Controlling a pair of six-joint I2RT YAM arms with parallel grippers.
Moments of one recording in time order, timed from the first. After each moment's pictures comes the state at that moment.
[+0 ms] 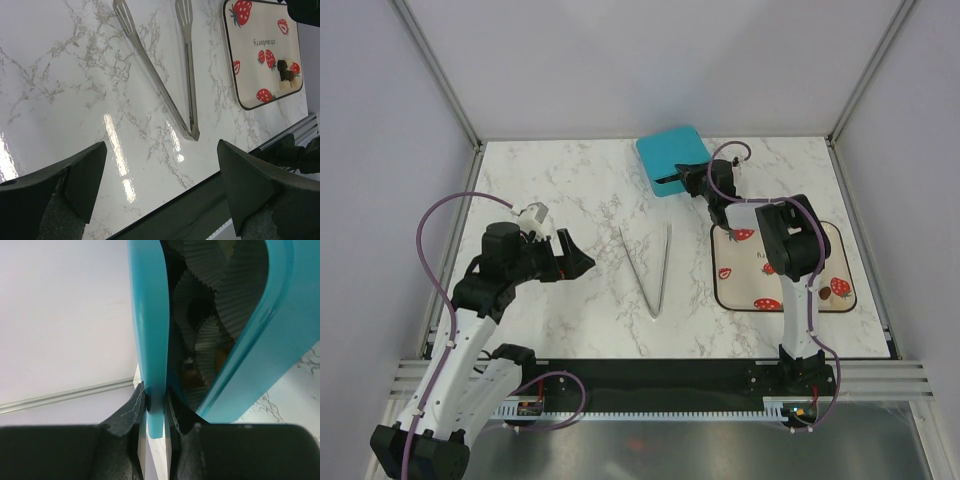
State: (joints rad) left arm -0.21 0.75 0.74 -0.59 0.40 -0.41; right arm 0.33 2.18 1.28 0.59 0.05 1.45
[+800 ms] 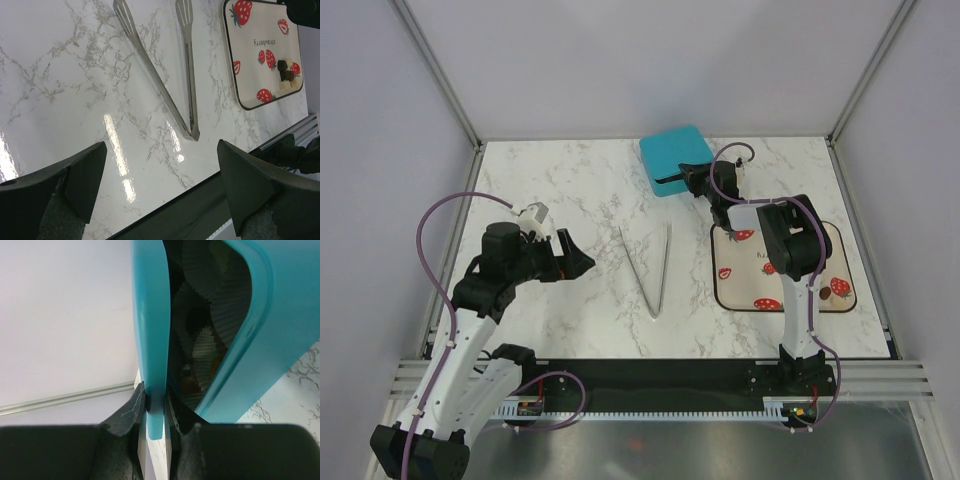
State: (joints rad) left arm -0.21 0.75 0.74 -0.59 0.40 -0.41; right arm 0.32 2.17 1.25 0.64 0.06 1.44
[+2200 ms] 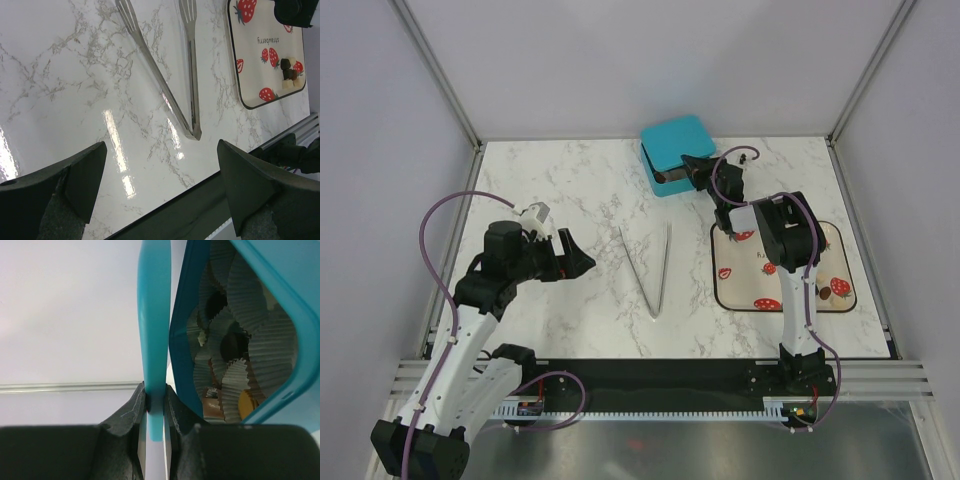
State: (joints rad) left arm -0.21 0.77 0.74 -0.59 0.40 -0.41; right arm 0.28 2.28 1.26 0.95 -0.03 1.44
